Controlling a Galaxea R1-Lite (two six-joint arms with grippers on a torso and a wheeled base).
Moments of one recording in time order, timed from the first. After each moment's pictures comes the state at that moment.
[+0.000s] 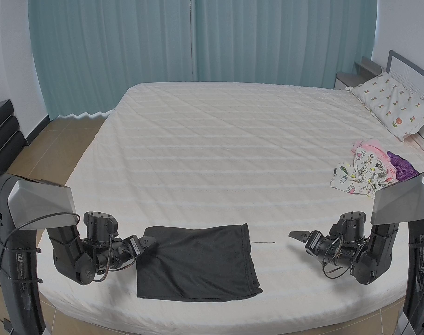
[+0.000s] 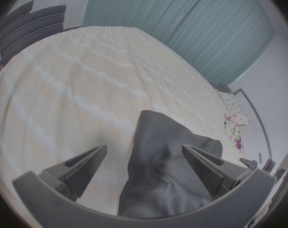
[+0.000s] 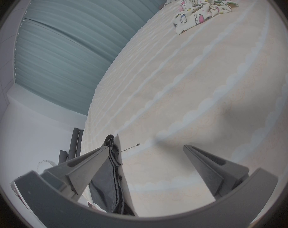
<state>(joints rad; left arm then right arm) -0.19 2.33 -0.53 -1.13 -0.09 -0.61 0.24 2.38 -0.44 -1.38 0.18 0.86</state>
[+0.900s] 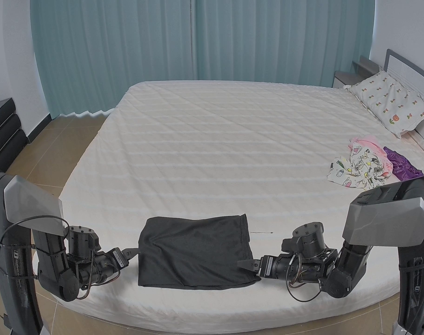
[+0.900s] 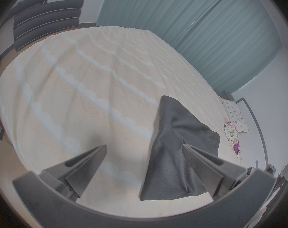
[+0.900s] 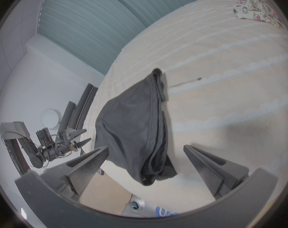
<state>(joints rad) -0.13 2.32 -0.26 -1.37 -0.11 -0.67 0.56 2.35 -0.56 -1.16 0.20 0.68</state>
